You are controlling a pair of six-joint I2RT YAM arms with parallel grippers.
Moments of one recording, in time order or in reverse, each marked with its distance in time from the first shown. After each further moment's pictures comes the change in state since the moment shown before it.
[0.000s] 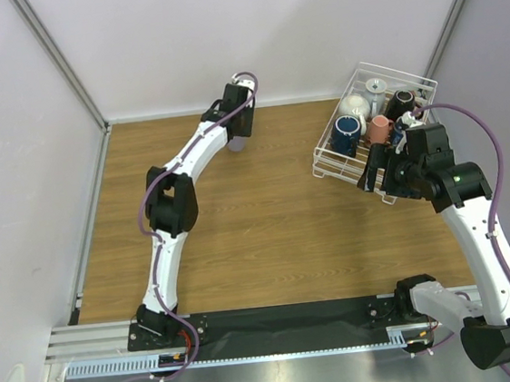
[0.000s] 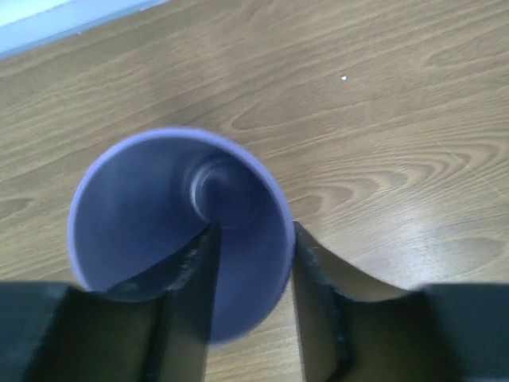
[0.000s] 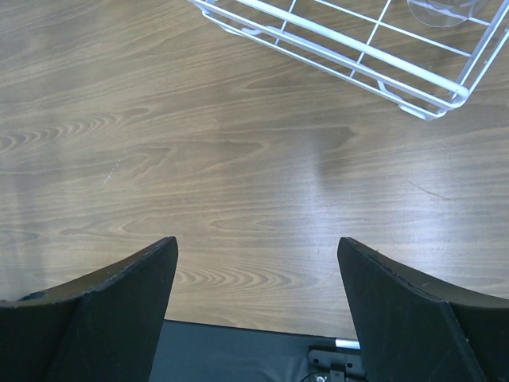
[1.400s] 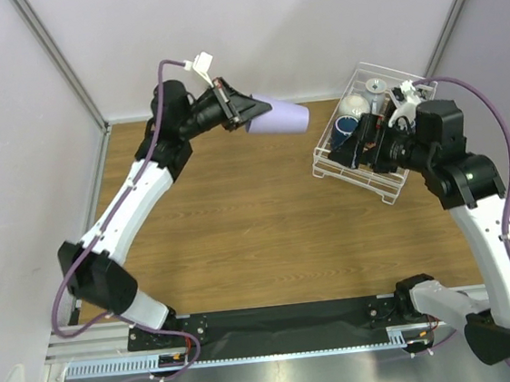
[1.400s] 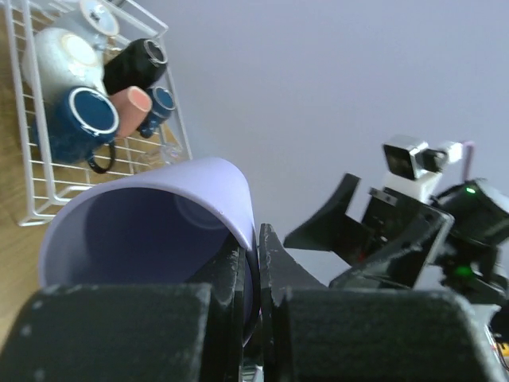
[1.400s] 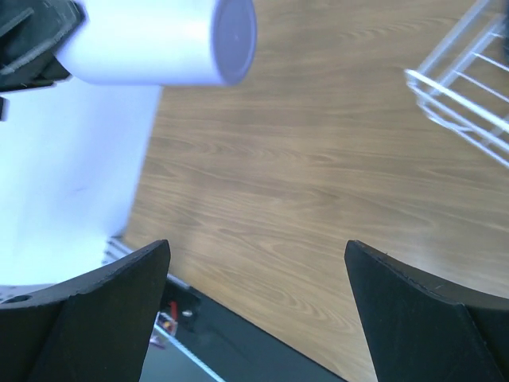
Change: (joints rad) left arm -0.001 -0.781 -0.613 0.537 0.836 -0.878; right arm 0.079 0.058 0.212 0.158 -0.295 0.110
